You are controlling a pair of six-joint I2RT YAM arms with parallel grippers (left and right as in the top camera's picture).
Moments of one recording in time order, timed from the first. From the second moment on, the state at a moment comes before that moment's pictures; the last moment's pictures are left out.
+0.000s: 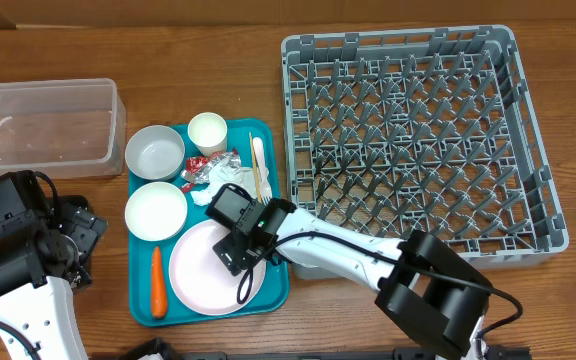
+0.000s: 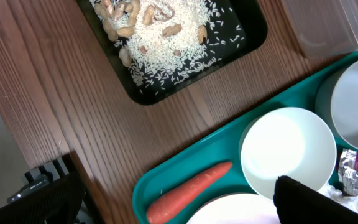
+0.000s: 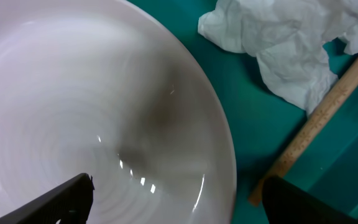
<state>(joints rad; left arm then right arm) 0.46 1.07 1.12 -1.29 -0.19 -0.69 1.01 1.99 1.36 -0.63 -0.03 0.33</state>
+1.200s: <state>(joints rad) 0.46 1.07 1.12 -1.29 -0.19 -0.69 1.01 2.04 1.45 -0.76 -0.03 0.32</state>
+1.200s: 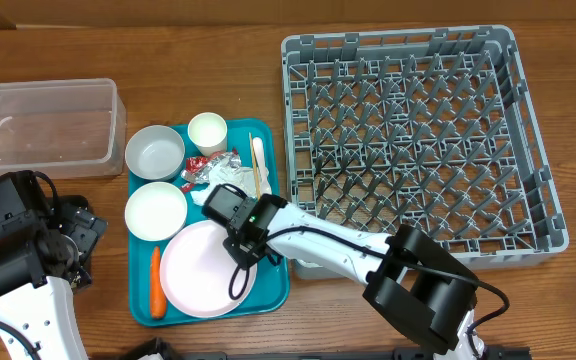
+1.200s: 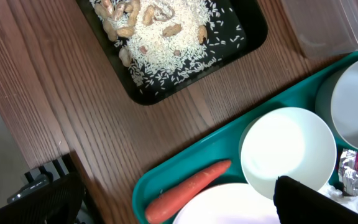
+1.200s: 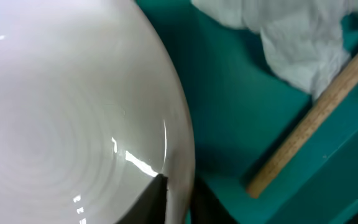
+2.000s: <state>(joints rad) 0.46 1.07 1.12 -1.29 -0.19 -0.69 1.00 2.02 1.61 -0.98 -0.02 0.33</state>
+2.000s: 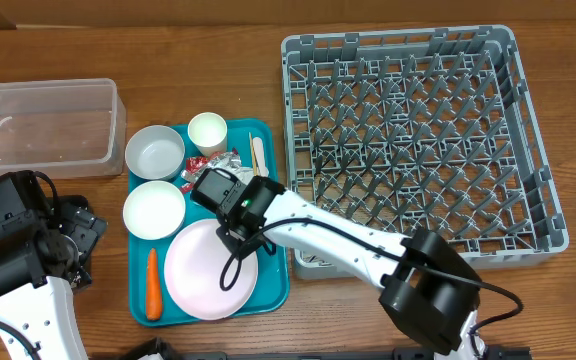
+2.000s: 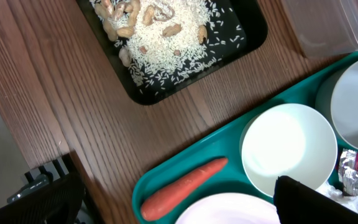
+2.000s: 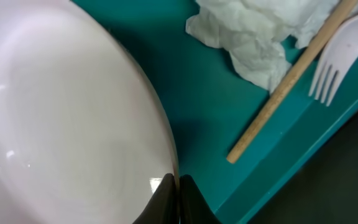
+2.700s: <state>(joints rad) 0.46 1.07 1.12 -1.29 -0.19 -0.69 0.59 1.62 1.68 -1.06 0.14 0.33</state>
